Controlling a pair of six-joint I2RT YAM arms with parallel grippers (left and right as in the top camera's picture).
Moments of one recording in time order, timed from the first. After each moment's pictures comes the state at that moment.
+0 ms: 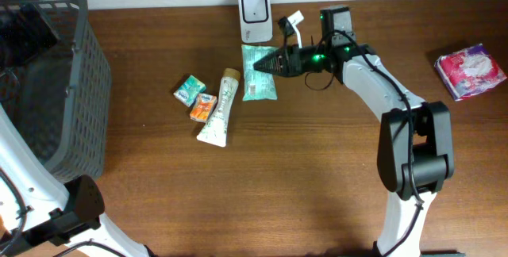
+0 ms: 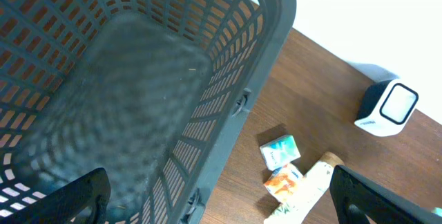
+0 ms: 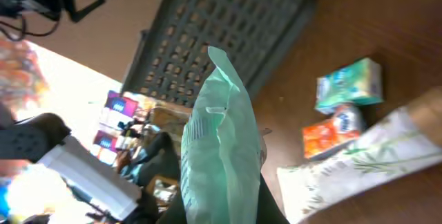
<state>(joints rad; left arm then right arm) 0.42 1.96 2.73 -1.69 0.15 -0.20 0.19 2.11 1.58 -0.23 -1.39 0.27</state>
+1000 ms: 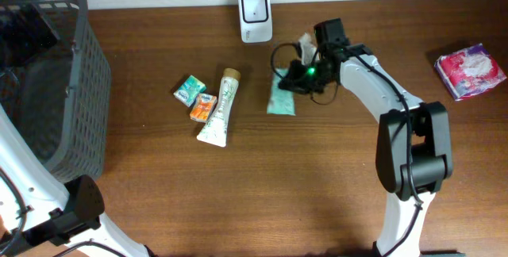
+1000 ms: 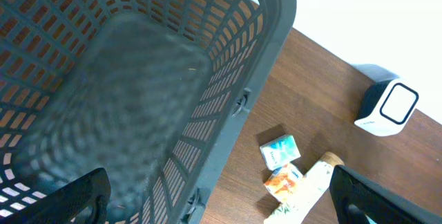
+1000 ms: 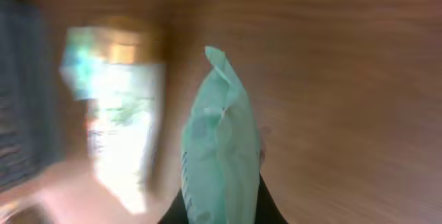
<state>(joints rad) 0.42 1.96 2.73 -1.69 0.15 -0.20 0.20 2.11 1.59 -0.67 -0.55 0.34</state>
